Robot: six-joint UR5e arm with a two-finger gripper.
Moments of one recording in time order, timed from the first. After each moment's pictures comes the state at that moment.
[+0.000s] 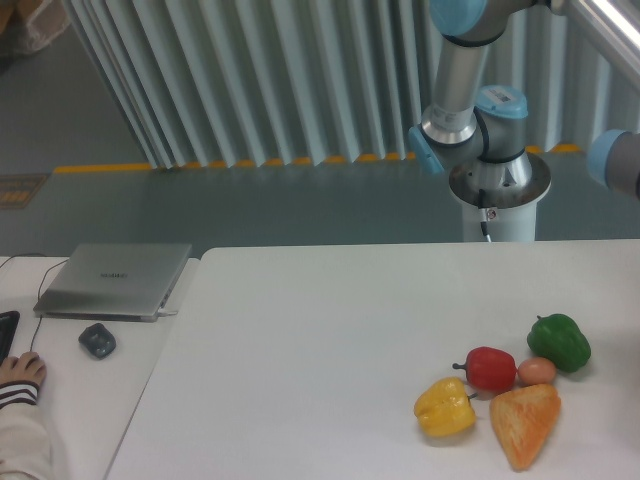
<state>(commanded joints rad) 2.60 -1.95 -1.53 -0.99 1.61 1.77</state>
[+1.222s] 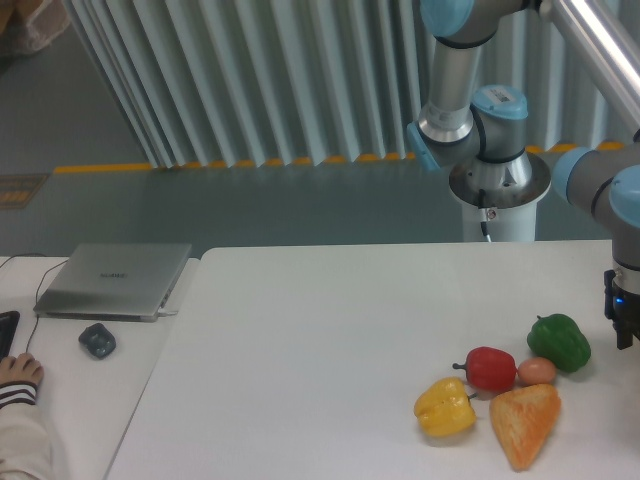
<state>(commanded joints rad) 2.57 -1.96 -1.58 -0.97 1.60 1.62</state>
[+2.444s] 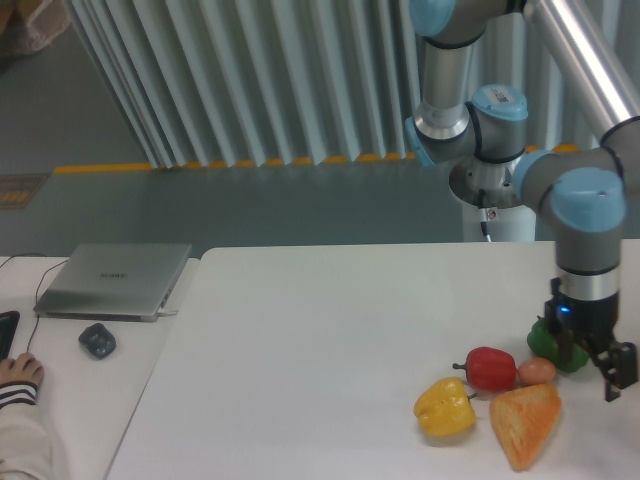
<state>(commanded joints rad) 2.38 -1.95 -1.55 -0.98 1.59 1.21</state>
